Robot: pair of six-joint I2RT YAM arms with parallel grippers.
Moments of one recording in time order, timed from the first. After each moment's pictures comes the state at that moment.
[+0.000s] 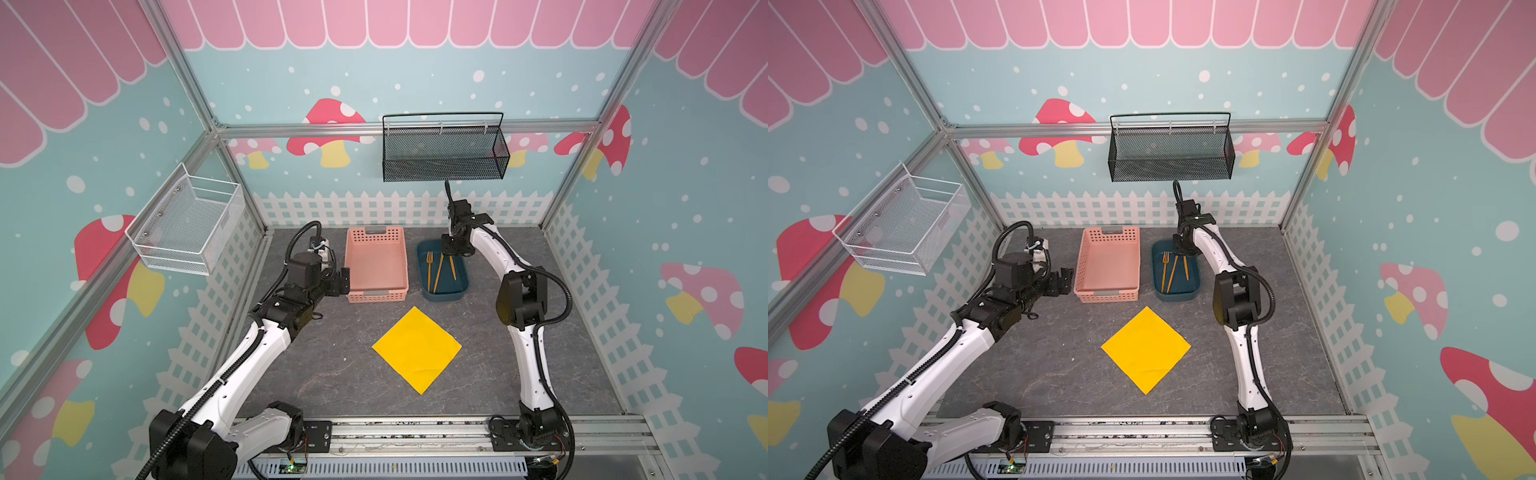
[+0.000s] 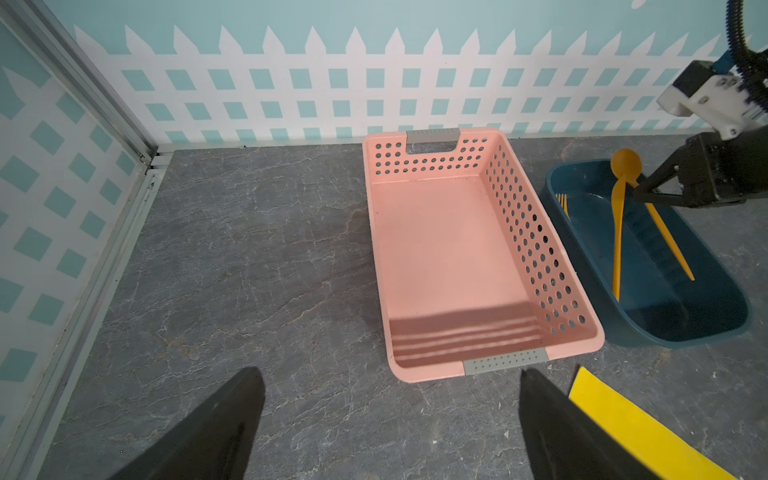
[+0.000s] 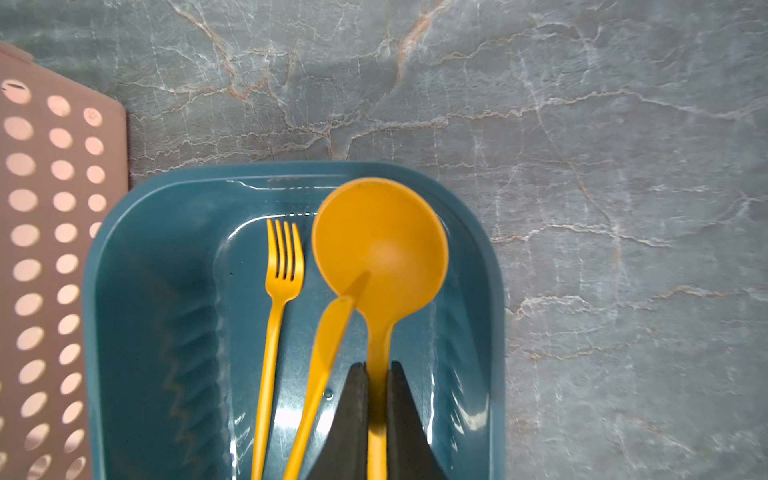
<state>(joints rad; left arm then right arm) -0.30 1.13 0.96 -0.36 -0.15 -0.16 0.27 2.41 2.28 -1.00 0.03 0.20</state>
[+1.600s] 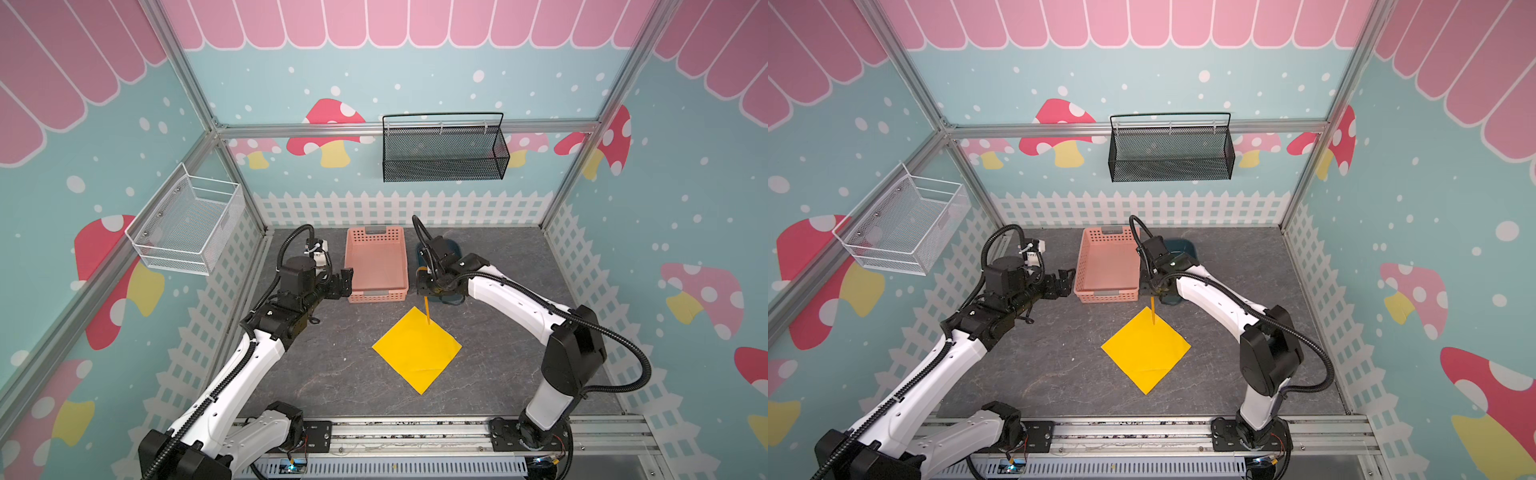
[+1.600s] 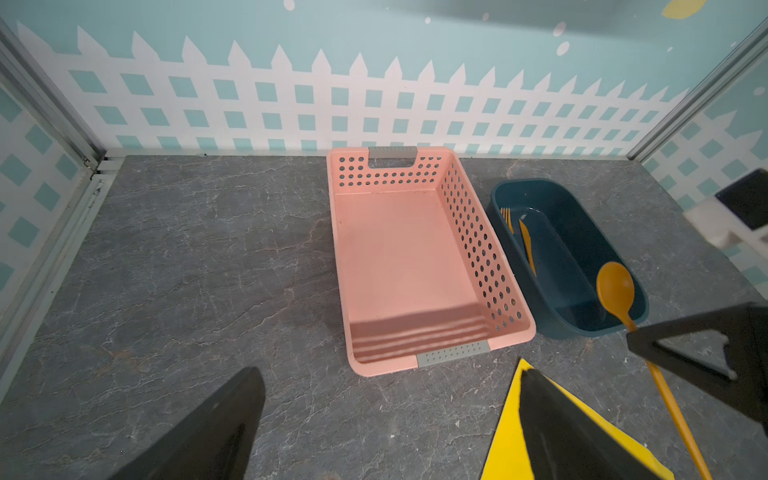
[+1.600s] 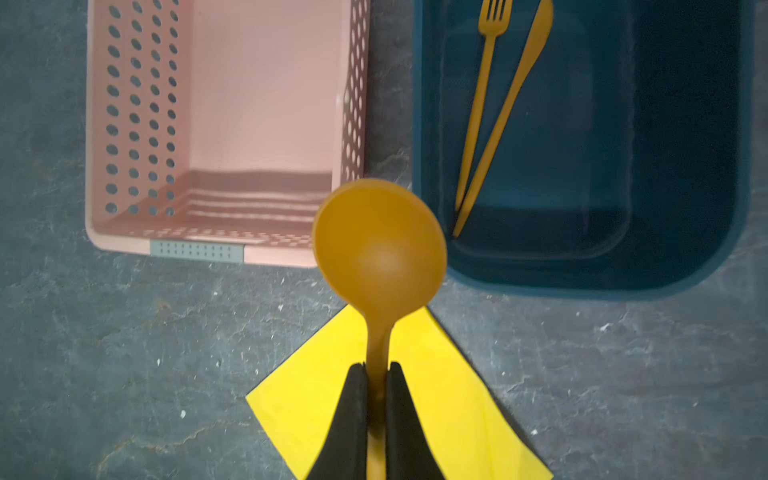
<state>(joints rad) -0.31 1.05 0.94 -0.35 -0.05 -0.22 0.69 1.69 1.42 -0.76 0.07 0.64</state>
